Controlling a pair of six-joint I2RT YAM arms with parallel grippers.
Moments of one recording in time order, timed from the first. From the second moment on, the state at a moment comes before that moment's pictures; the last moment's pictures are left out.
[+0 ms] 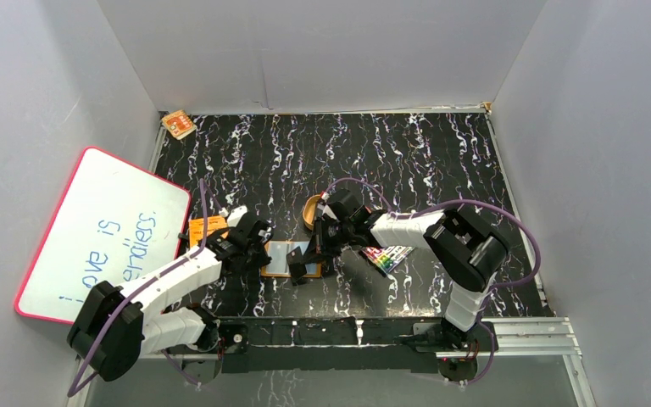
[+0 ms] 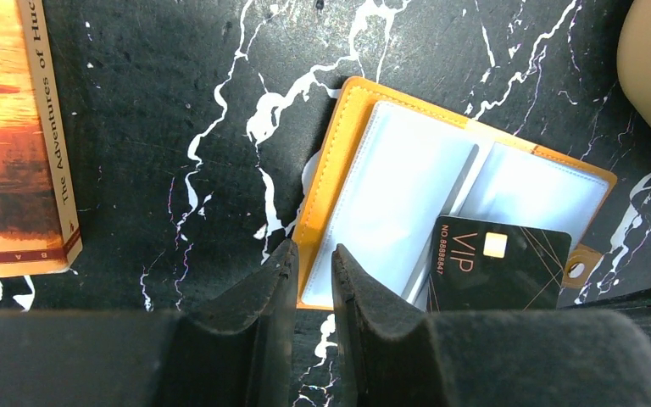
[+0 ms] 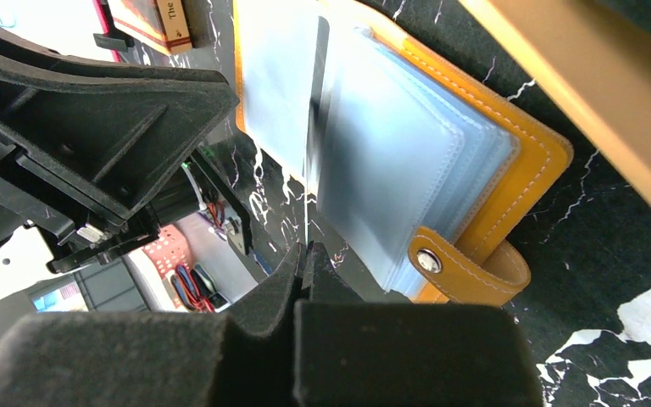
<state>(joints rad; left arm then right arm) -0.63 1.12 0.55 -0.53 -0.26 -0.92 0.86 1.78 0.91 0.06 -0.57 0.94</state>
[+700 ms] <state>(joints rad) -0.62 1.12 0.52 -0.54 -0.26 -0.94 0.85 1.82 0.90 0.09 -0.56 0.97</state>
